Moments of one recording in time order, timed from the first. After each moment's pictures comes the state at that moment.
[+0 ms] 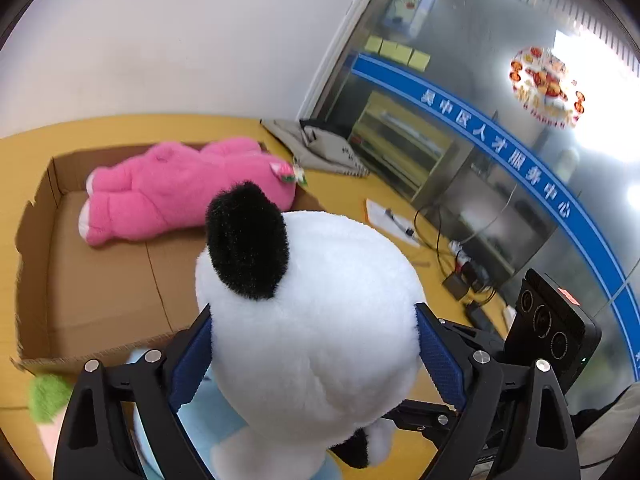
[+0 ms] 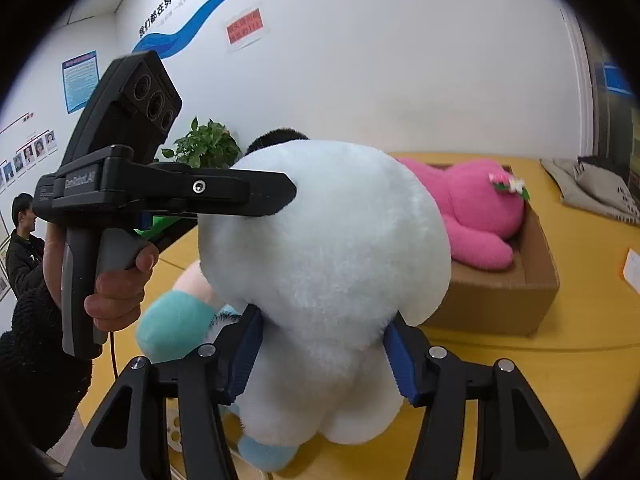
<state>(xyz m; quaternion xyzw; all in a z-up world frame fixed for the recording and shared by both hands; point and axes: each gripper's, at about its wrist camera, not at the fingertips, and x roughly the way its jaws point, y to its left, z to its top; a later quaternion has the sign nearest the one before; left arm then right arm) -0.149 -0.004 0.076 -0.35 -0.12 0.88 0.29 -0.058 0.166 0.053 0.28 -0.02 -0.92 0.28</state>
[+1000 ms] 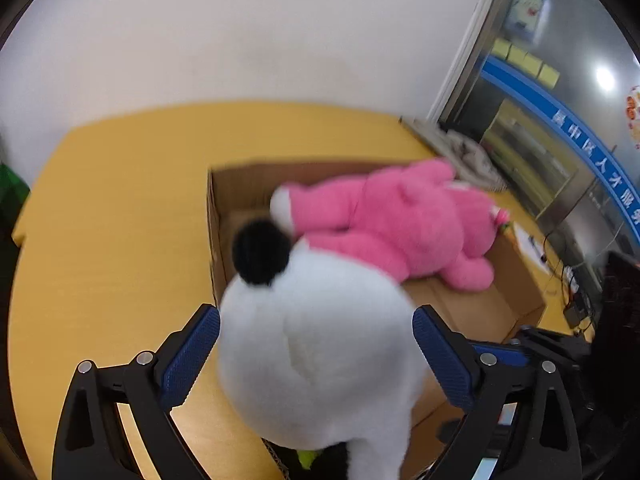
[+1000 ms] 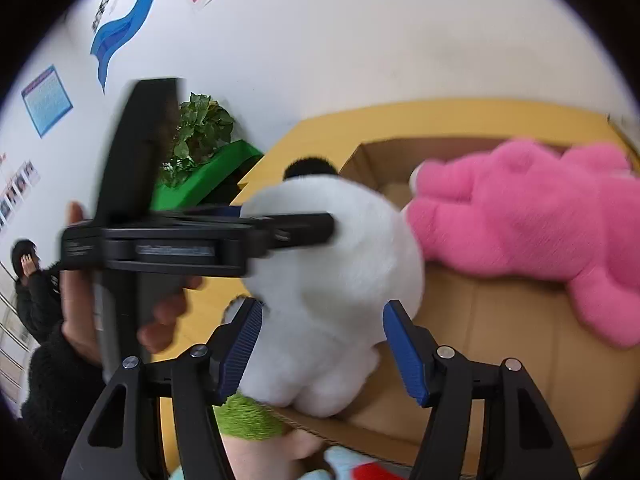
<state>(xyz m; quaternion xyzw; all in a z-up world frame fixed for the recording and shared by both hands) -0.287 -0.180 0.047 -0.39 -0.09 0.90 0.15 -0.234 0.005 0.063 0.40 -0.07 -0.86 0.29</state>
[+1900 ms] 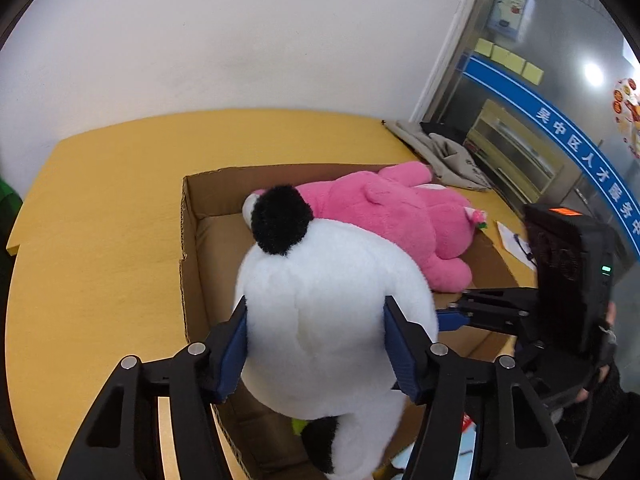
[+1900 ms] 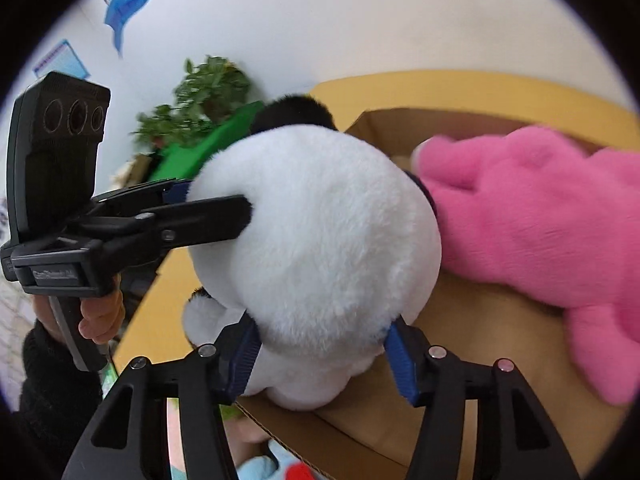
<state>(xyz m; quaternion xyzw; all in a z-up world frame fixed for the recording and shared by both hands) -0.296 -0.163 0.035 -0.44 -0.08 0.88 0.15 -0.281 0.018 0.047 0.47 -0.04 -0.82 0.33</state>
